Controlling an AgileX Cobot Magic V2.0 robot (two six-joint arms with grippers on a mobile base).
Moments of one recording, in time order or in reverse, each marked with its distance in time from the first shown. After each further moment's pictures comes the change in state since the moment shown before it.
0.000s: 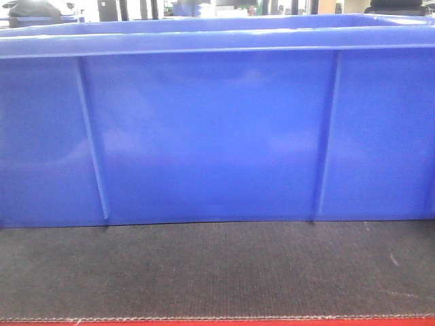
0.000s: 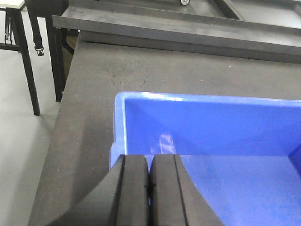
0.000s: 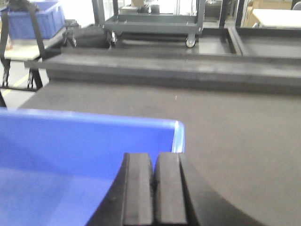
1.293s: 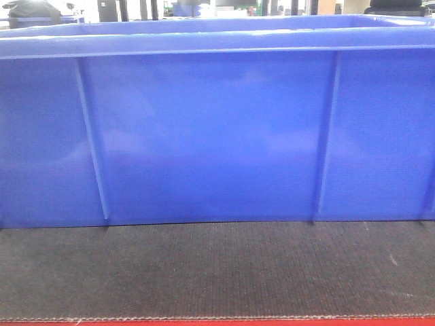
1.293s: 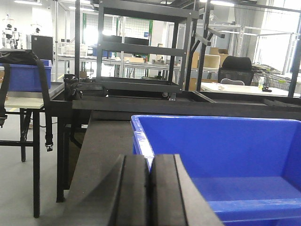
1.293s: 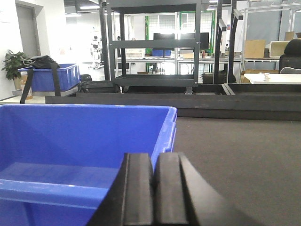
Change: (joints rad) left arm 0.000 -1.003 0.813 0.112 -0.279 -0.002; right arm 0.000 -0.880 0.680 0.000 -0.097 0.000
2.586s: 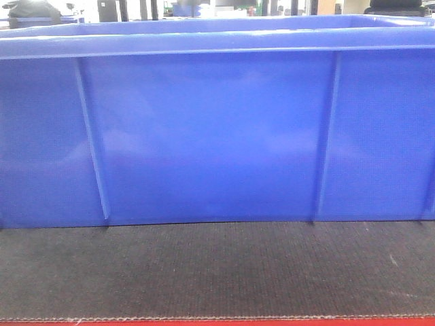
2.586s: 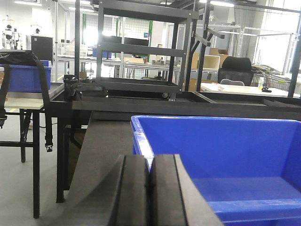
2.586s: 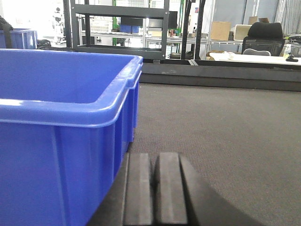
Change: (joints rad) left arm 0.000 -0.001 0.000 0.000 0.000 0.000; right arm -0.143 -0.036 0.299 0.085 -0.182 -0.143
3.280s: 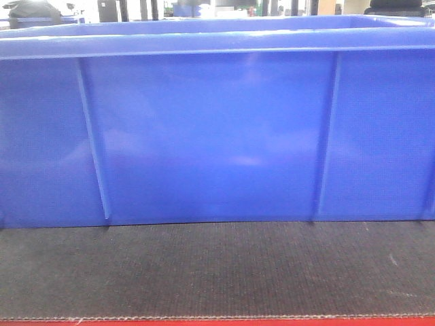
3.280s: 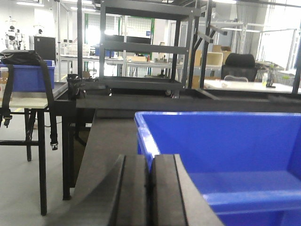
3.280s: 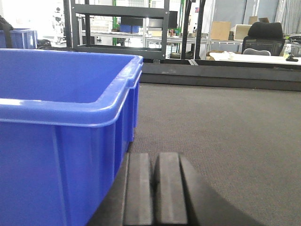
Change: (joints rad) left arm 0.012 -0.015 0.030 0.017 0.005 0.014; right arm 0.000 0.000 0.000 0.000 0.000 0.000
